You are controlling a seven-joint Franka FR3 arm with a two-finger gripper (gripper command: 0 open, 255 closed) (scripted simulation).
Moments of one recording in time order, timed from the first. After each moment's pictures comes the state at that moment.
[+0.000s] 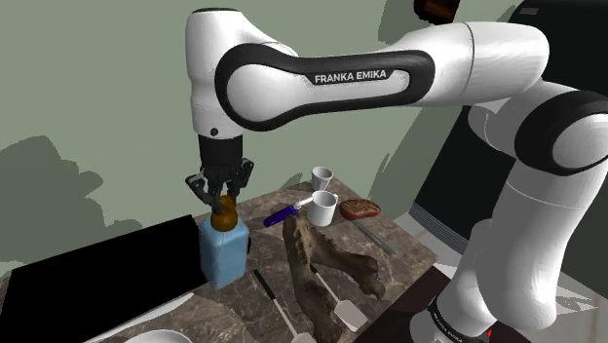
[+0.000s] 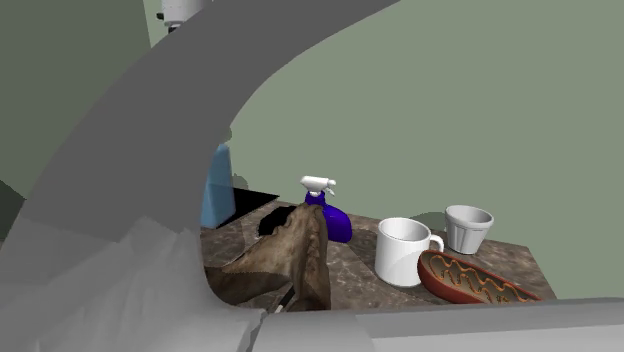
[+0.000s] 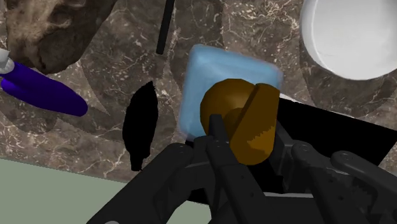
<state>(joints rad) 0.46 0.19 0.35 -1.62 -0.03 1.77 0.61</state>
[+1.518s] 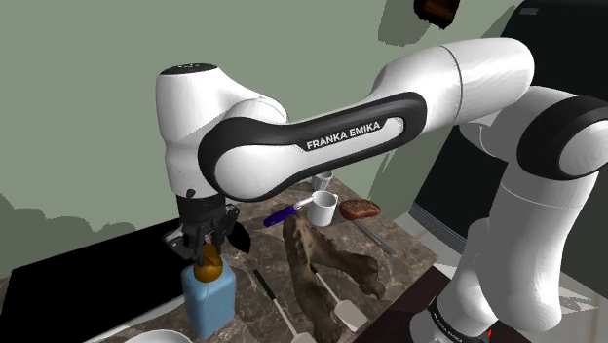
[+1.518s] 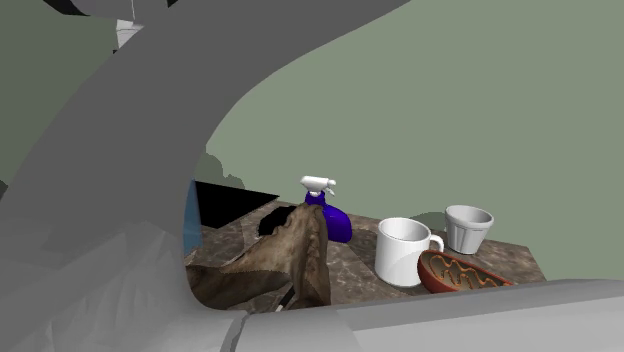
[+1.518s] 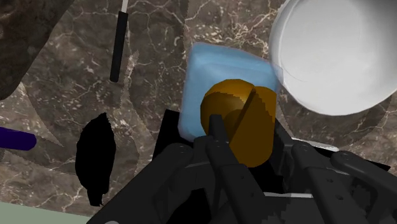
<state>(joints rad) 0.54 0.24 0.39 -1.72 -0.05 1.92 0.75</state>
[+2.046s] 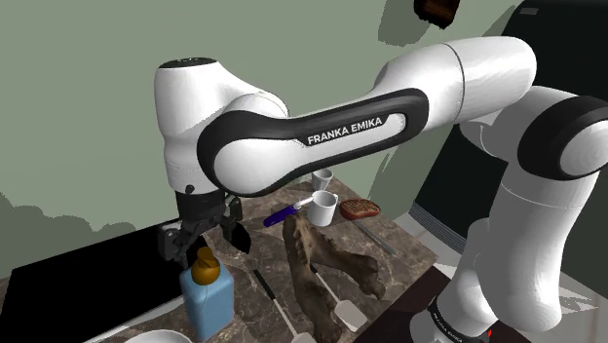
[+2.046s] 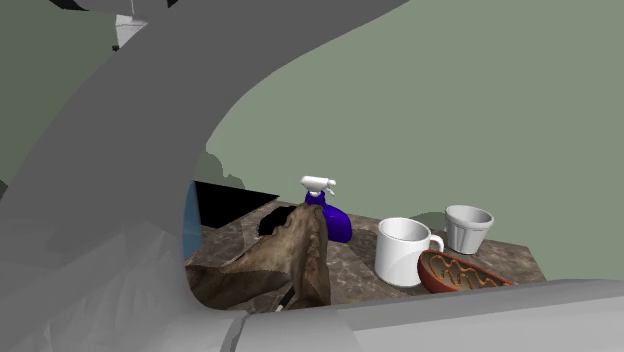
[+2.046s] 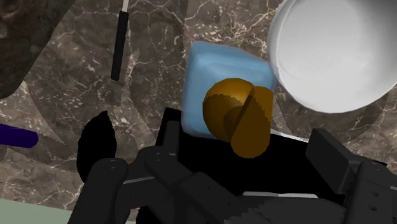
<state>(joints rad) 0.54 0.24 0.39 -1.71 -0.05 1.90 0.75</state>
